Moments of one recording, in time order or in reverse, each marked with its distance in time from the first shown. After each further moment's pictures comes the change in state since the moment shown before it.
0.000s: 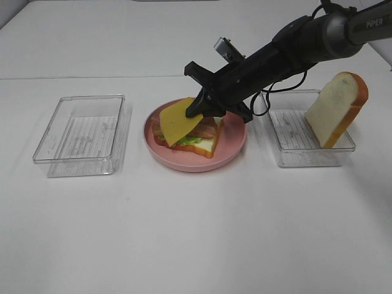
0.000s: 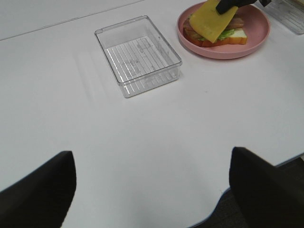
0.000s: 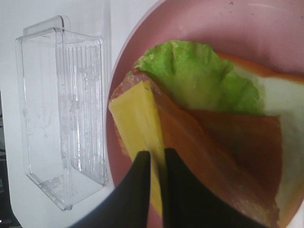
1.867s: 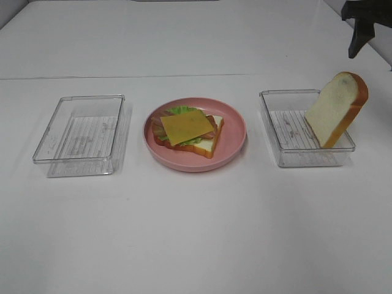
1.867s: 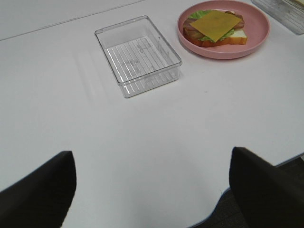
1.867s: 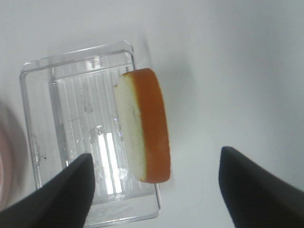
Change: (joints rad) left arm 0.000 0.000 0.000 0.000 0.000 0.000; right arm -0.342 -0.429 0.000 -1.011 0.262 0.495
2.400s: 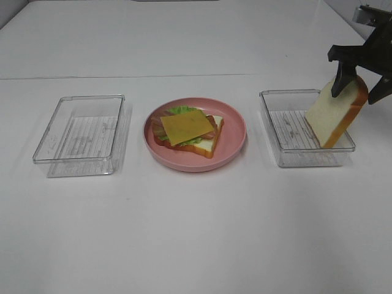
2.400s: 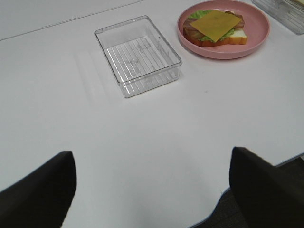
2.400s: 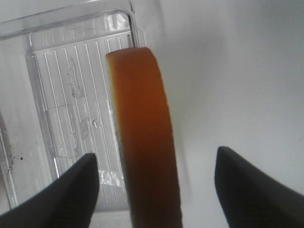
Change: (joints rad) left arm 0.000 0.000 0.000 0.000 0.000 0.000; right arm -0.056 0.184 0.000 0.160 -0.034 -0.148
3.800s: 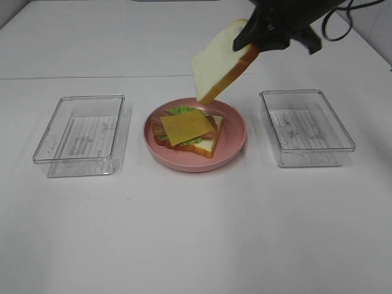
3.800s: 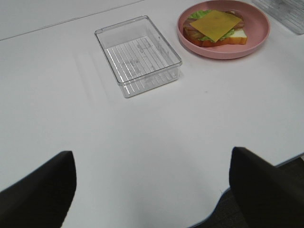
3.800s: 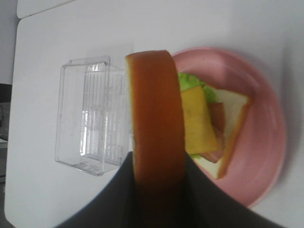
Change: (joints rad) left arm 0.000 0.000 0.000 0.000 0.000 0.000; right arm 0.314 -0.134 0.085 0.573 -0.159 -0.131
